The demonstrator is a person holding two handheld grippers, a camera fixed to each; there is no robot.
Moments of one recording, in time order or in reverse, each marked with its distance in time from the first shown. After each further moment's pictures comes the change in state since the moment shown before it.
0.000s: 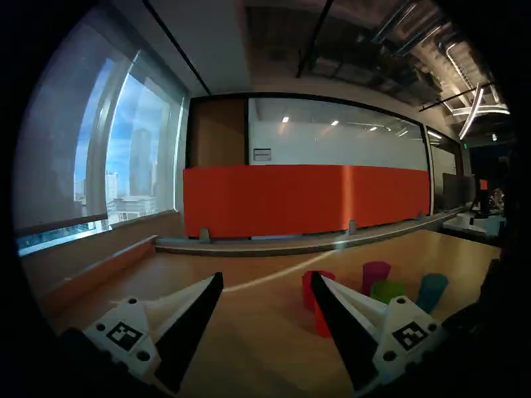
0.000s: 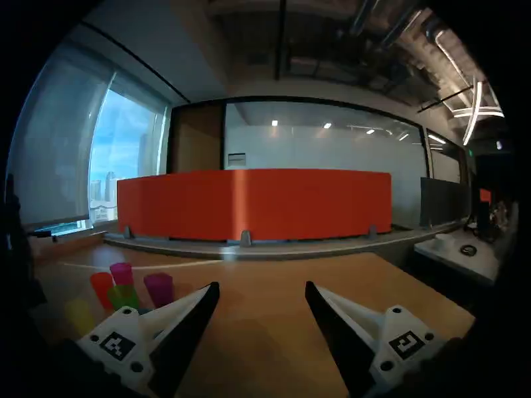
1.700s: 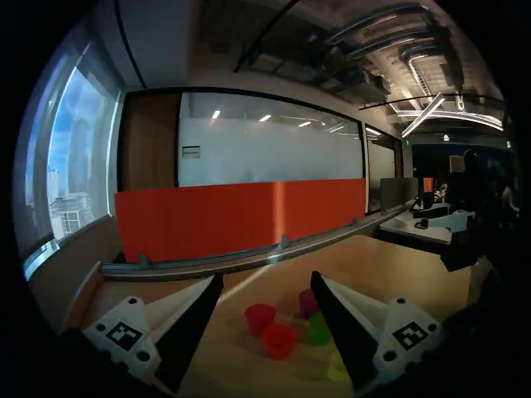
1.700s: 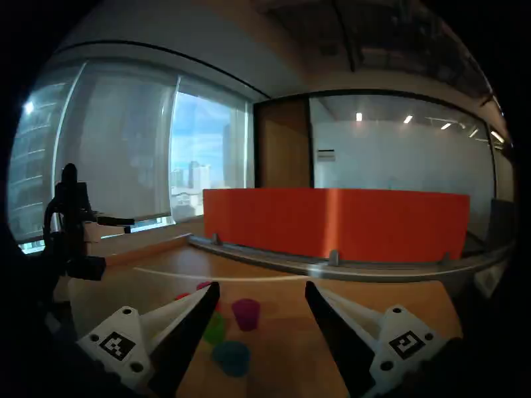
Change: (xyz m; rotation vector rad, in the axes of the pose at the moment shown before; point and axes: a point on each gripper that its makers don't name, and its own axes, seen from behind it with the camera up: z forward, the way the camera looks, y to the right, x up) left arm 0.110 0.061 0.002 -0.415 -0.054 0.011; right arm 0.086 -0.100 -0.012 0.495 -0.055 -0.030
